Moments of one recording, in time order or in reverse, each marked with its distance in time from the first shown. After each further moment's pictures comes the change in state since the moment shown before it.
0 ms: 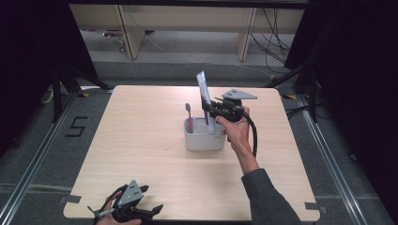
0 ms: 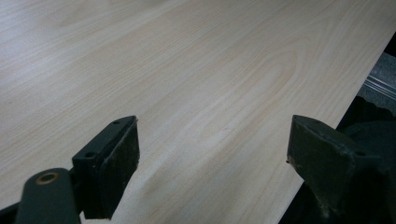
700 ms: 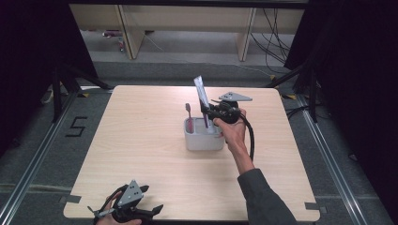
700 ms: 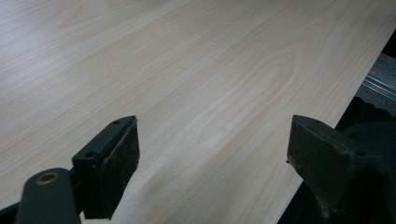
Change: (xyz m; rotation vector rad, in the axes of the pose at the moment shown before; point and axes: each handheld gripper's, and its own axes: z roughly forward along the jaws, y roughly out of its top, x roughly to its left) left arm -0.003 0.000 0.001 -0.024 -0.001 -0.017; right arm -0.003 -0.013 0.014 0.053 -0.026 0.026
